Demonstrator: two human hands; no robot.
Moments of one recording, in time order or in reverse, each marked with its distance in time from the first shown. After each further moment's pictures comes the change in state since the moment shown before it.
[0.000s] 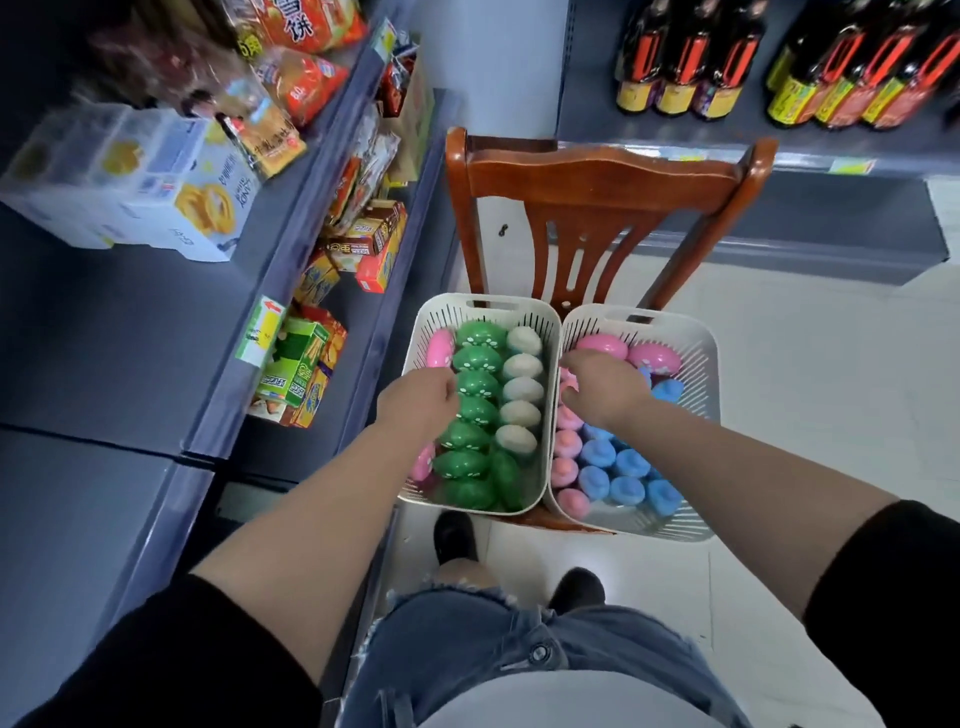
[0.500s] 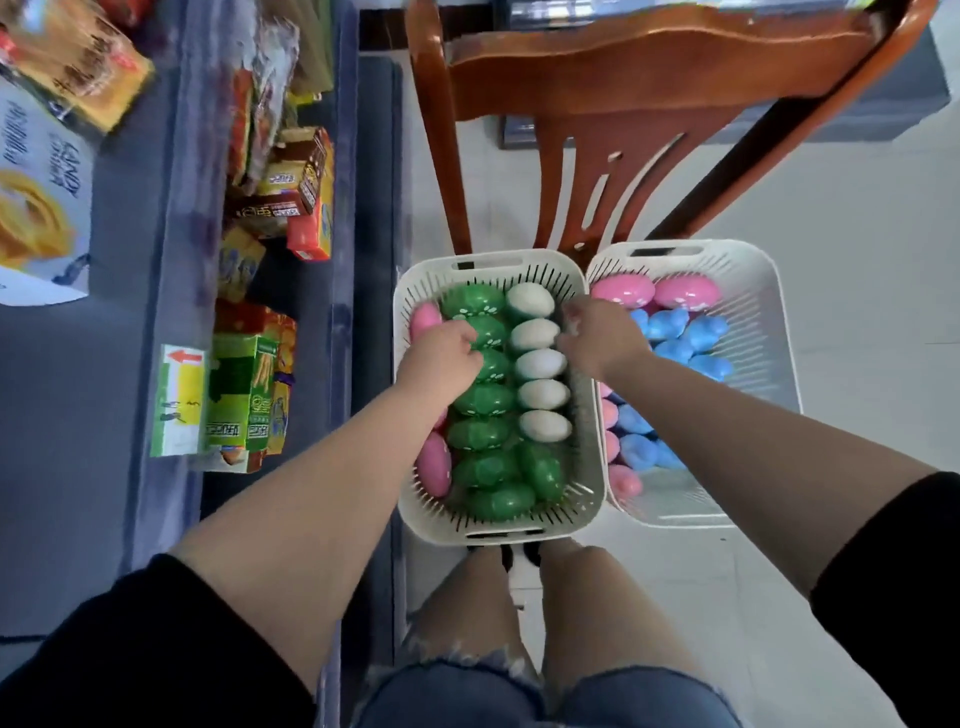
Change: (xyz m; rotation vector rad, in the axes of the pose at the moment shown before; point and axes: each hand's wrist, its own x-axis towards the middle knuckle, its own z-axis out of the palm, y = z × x) left_hand 0.138 -0.026 0.030 -0.302 -0.254 0.063; right_hand 0.120 -0.022 0.055 0.263 0.023 0.344
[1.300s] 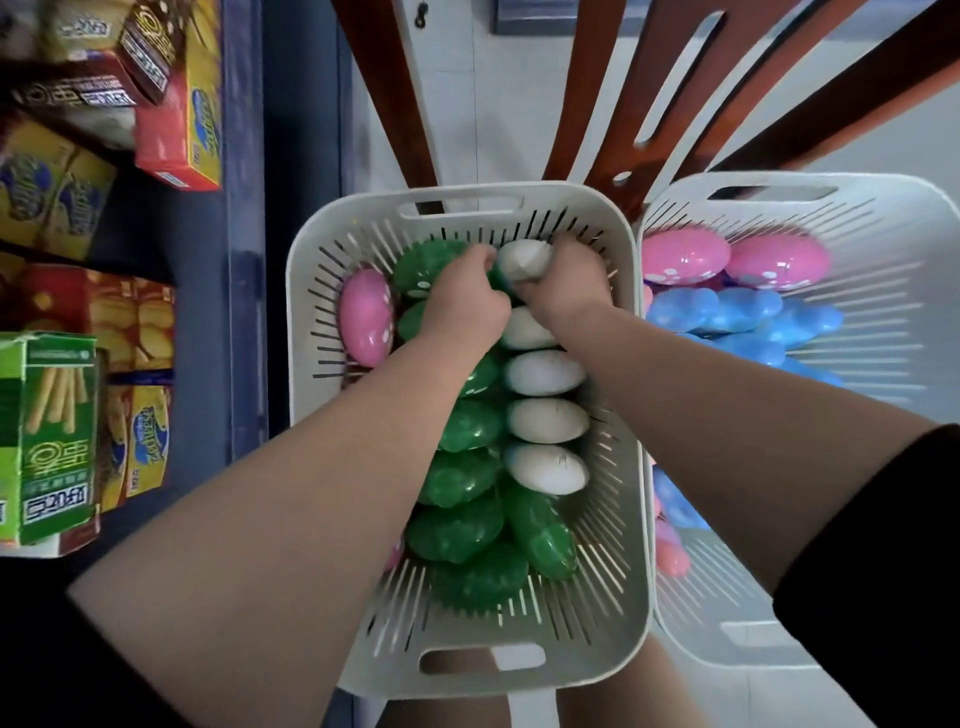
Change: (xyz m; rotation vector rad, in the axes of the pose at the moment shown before) left_hand 0.170 -0.013 0.104 -0.288 0.037 -0.023; right_hand 0.160 0.031 0.111 0.239 0.018 0.212
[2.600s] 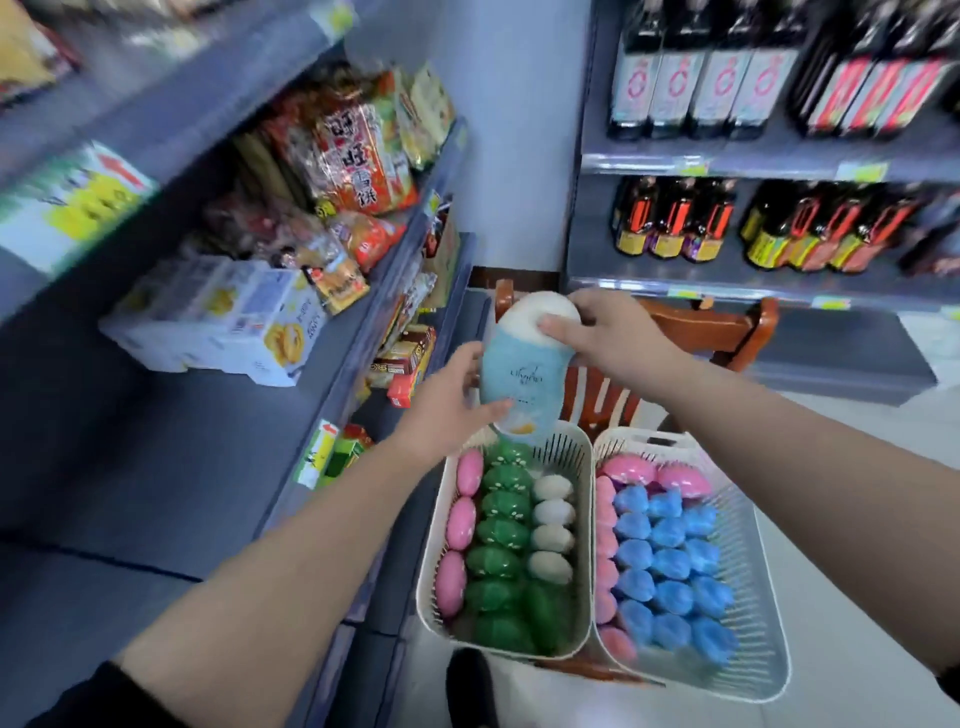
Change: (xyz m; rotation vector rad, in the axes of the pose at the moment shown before) left_hand -0.306 0.126 -0.193 -0.158 0.291 0.483; right_hand -0.312 -0.148 -0.282 0.302 -0.012 -0.800
